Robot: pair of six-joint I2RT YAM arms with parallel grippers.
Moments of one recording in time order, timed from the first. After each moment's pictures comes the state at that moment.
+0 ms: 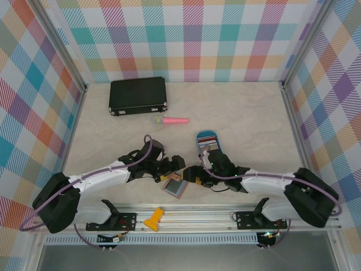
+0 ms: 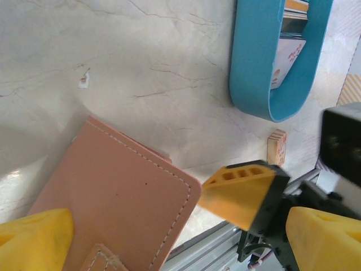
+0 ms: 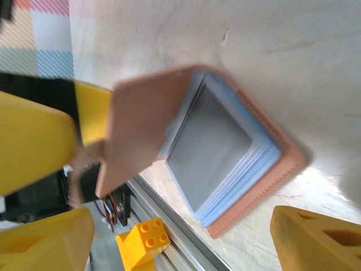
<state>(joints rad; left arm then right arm) -0.75 1.28 0.64 -0.24 0.35 -1.10 0.83 1.25 0.40 0.20 -0.47 1.01</state>
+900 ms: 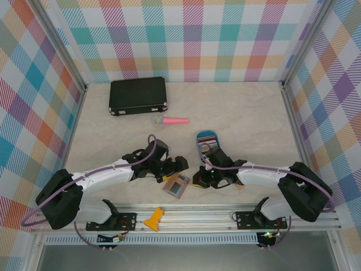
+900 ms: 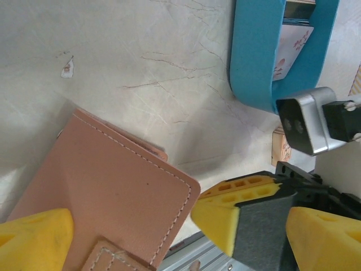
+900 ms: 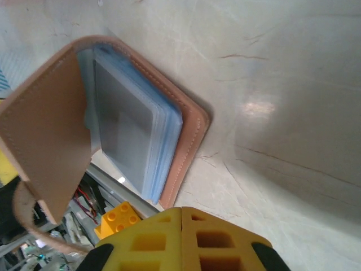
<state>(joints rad) -0.79 1.30 0.68 -0.28 0.34 -1.11 0.82 1.39 0.53 -0.10 -0.53 1.05</state>
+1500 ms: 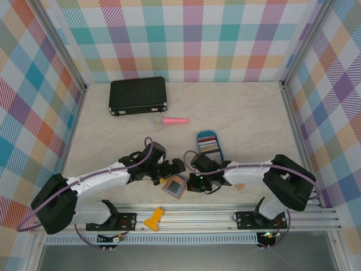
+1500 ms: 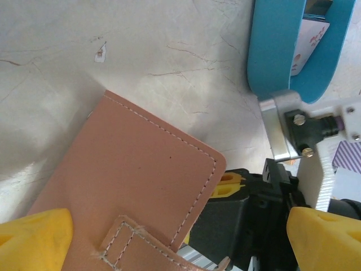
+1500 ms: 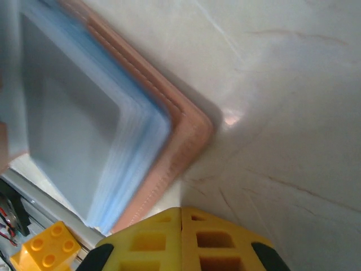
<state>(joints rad) -0.79 1.25 0.64 -0.31 0.32 -1.12 0.98 1.54 0.64 -0.17 -0.34 0.95</state>
